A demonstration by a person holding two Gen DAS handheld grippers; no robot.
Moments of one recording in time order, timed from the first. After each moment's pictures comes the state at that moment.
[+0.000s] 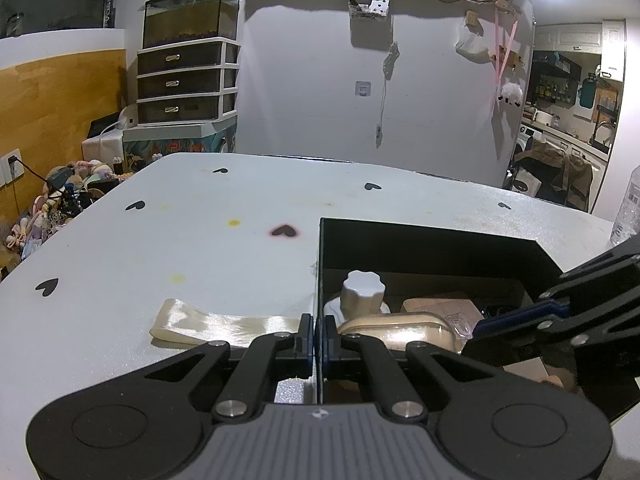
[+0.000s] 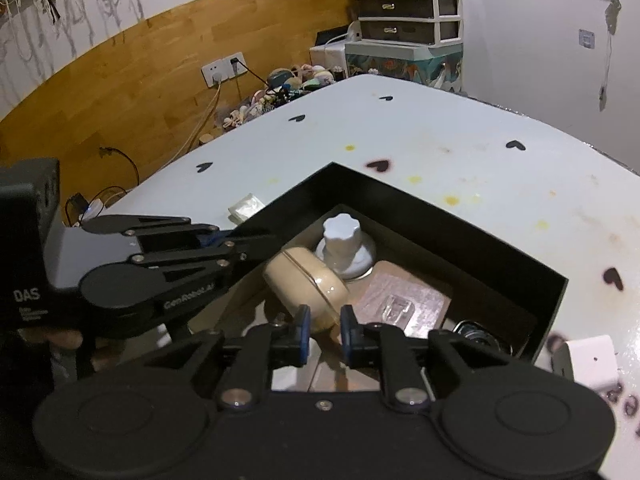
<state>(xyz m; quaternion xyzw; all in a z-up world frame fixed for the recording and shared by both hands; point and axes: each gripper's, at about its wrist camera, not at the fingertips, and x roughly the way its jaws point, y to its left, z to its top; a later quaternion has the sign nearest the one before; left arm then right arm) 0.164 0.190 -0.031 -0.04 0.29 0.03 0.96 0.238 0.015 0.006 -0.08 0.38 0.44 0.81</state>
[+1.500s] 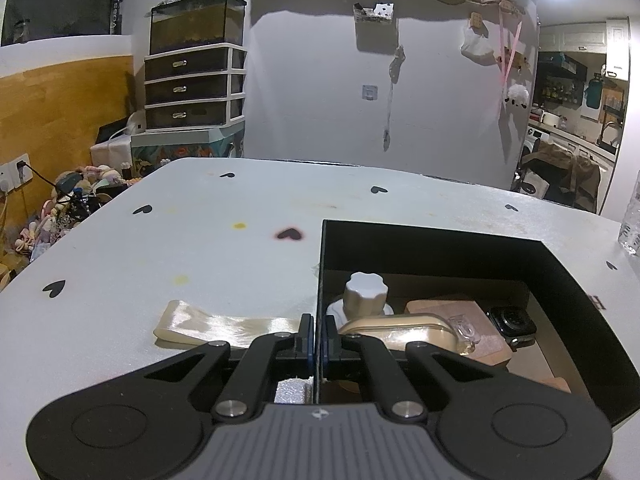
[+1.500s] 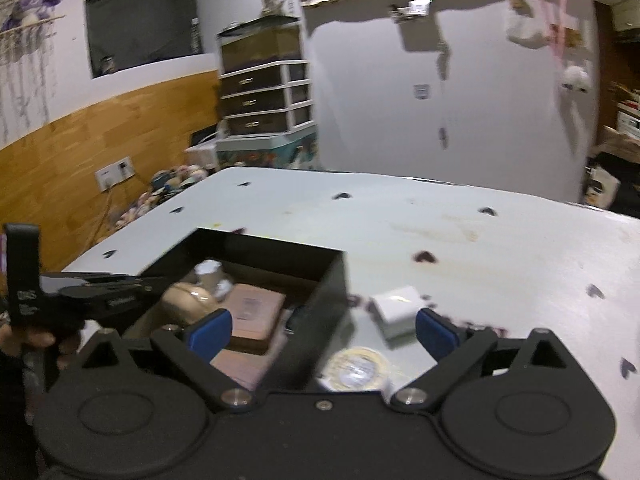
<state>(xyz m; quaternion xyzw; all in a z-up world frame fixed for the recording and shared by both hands) 0.160 0.183 -0.032 -0.03 0.28 0.05 0.96 0.179 -0.111 0.013 0.01 0.28 0.24 0.93</state>
